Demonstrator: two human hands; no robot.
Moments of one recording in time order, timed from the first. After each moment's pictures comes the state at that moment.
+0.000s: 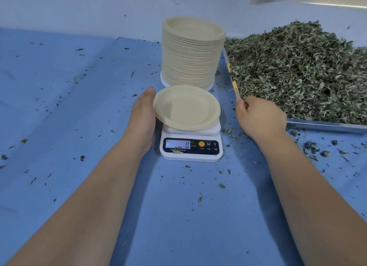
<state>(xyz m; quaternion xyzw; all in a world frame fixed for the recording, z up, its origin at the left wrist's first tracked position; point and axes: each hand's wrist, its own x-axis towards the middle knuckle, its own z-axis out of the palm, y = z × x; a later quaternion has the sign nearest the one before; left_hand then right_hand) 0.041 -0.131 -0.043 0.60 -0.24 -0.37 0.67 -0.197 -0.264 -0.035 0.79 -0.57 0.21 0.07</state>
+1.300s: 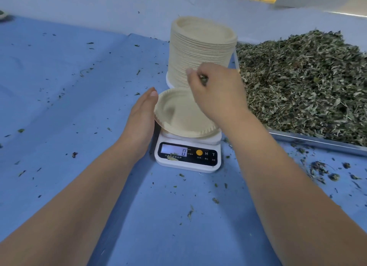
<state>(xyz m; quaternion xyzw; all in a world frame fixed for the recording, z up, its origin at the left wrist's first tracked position) 0.042 -0.128 -0.054 0.58 -0.31 -0.34 0.67 -0.096 -0.235 0.022 0.86 -0.33 0.38 -0.07</state>
